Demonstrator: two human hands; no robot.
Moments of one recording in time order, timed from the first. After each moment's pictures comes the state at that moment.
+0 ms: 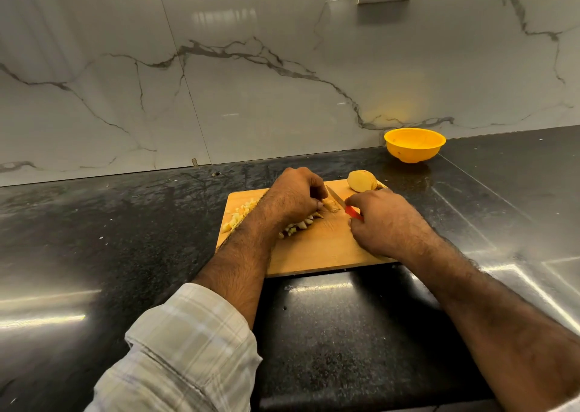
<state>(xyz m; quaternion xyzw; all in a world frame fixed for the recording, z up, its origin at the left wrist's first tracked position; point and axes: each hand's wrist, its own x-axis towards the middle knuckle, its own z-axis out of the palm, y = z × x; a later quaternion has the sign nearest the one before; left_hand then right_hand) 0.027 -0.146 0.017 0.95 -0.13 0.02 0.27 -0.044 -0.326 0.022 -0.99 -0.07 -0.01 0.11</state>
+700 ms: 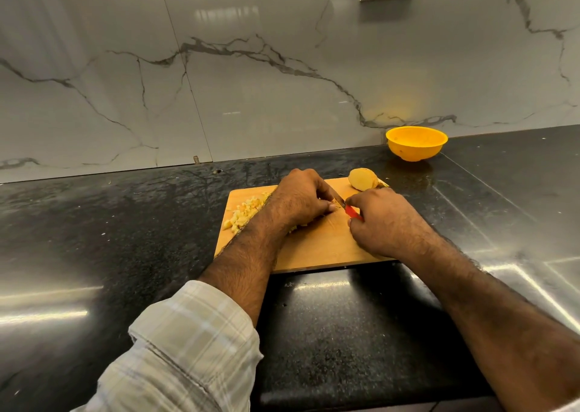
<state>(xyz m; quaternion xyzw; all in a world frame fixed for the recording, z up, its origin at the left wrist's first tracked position) 0.024 -0.153 0.010 0.96 -0.13 0.03 0.25 -0.045 -0.325 0.019 -0.99 -0.08 -0.01 0.12</state>
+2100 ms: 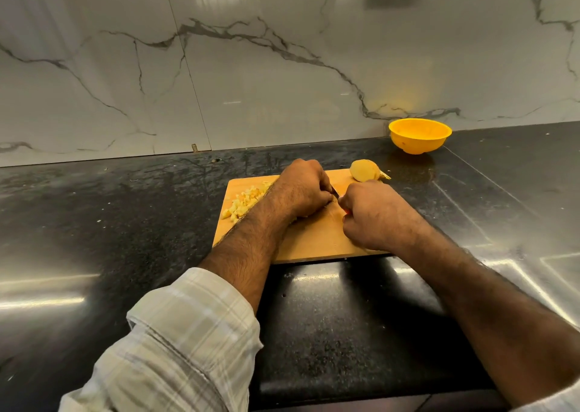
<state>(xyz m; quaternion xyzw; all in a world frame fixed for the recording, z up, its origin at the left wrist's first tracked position) 0.033 -0.157 0.006 0.97 -0.13 0.04 0.20 -0.049 -0.310 0.022 -0.99 -0.13 -0.01 0.06</state>
